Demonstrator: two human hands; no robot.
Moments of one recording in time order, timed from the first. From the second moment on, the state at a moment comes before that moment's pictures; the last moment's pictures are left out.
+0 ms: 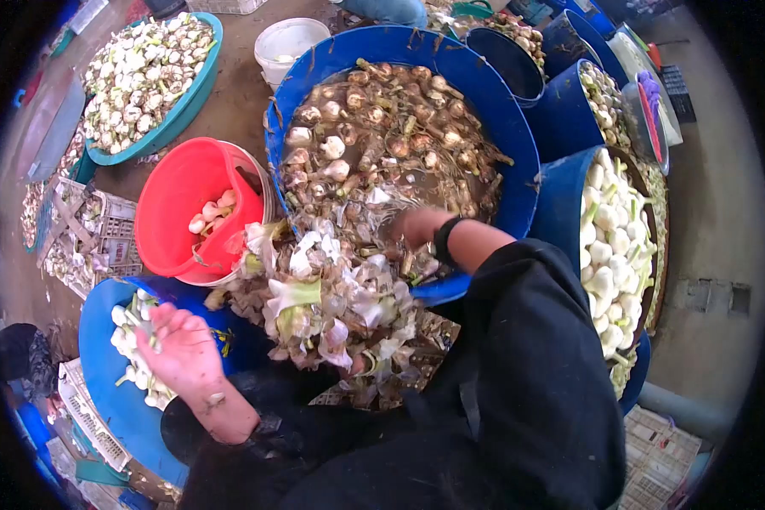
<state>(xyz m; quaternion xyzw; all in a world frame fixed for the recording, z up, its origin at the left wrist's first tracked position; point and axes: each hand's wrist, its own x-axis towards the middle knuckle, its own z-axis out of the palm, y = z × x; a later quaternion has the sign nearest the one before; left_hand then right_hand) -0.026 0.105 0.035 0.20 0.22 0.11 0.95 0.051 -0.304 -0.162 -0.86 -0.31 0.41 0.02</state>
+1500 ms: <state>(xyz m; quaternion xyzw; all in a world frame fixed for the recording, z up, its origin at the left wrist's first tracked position) -0.026 0.014 0.028 0.82 -0.19 -0.05 0.54 0.003 -0.168 0.018 -0.49 0.28 0.36 0.75</state>
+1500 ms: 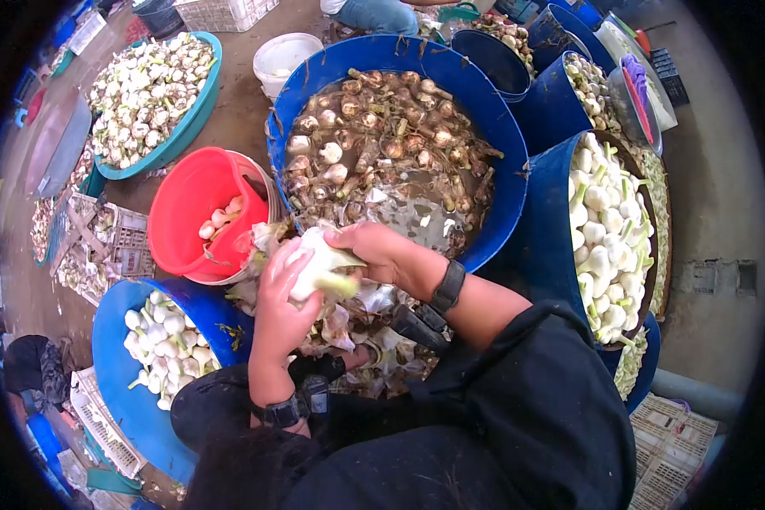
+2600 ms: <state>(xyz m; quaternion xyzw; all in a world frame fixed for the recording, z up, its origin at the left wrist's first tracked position) -0.023 0.120 0.064 -0.11 0.04 0.15 0.98 0.073 -0.247 -0.093 -0.85 -0.06 0.52 0.08</state>
